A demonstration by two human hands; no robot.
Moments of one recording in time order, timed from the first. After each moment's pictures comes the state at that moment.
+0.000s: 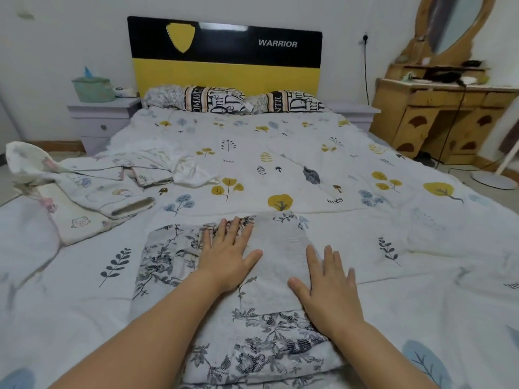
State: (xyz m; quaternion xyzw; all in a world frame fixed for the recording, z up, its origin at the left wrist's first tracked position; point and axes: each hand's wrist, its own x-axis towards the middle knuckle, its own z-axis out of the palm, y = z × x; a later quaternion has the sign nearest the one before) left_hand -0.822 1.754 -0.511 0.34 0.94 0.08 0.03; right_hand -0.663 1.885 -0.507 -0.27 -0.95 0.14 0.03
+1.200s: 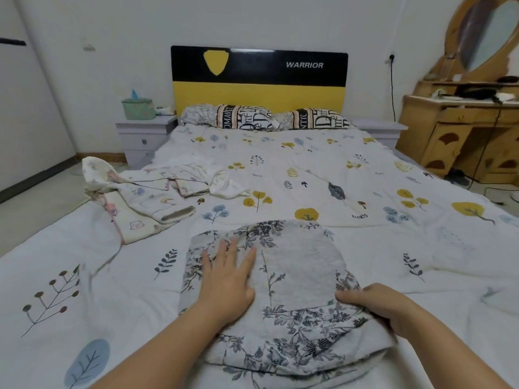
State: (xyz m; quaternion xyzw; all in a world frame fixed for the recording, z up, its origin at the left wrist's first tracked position) left_hand -0.781 1.679 -0.494 0.31 0.95 0.01 -0.01; right_hand -0.641 1.909 -0.465 -0.39 -0.78 0.48 -0.09
